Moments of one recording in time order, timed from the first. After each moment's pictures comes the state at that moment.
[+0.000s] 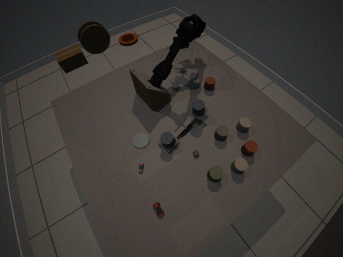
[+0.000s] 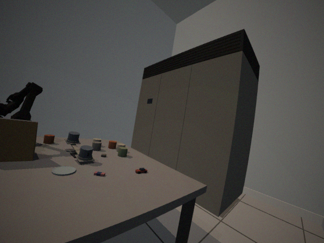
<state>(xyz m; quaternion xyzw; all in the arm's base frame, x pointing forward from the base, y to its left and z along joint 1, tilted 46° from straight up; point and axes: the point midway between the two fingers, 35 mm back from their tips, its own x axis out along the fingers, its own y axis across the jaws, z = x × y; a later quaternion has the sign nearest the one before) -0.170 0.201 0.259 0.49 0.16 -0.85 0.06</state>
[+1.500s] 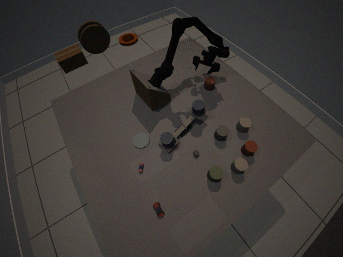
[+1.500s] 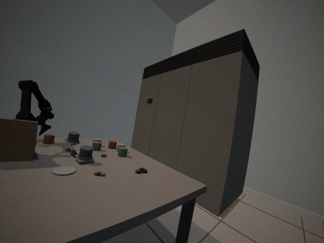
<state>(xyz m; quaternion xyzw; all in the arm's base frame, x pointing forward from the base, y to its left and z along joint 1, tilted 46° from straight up) 0.070 0.282 0.248 0.46 -0.04 -0.78 -0.42</state>
